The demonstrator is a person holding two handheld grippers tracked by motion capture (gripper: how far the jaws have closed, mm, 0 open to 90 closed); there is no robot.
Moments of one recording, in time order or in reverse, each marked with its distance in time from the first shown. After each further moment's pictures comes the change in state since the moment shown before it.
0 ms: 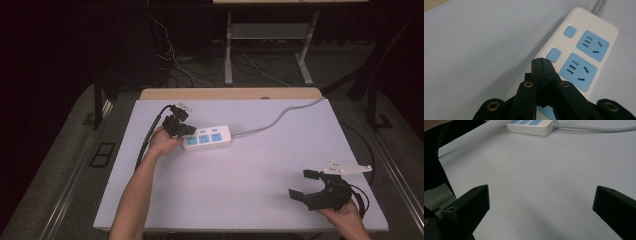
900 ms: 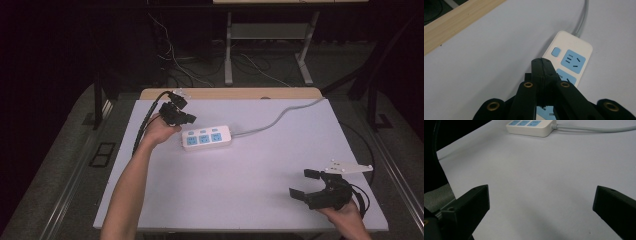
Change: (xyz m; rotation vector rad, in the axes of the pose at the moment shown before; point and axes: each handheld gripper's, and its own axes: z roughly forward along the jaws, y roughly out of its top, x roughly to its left) left arm -0.001 0.034 -0.038 -0.037 -0.024 0.068; right arm -0.002 0.000 -0.001 -0.005 0.000 0.010
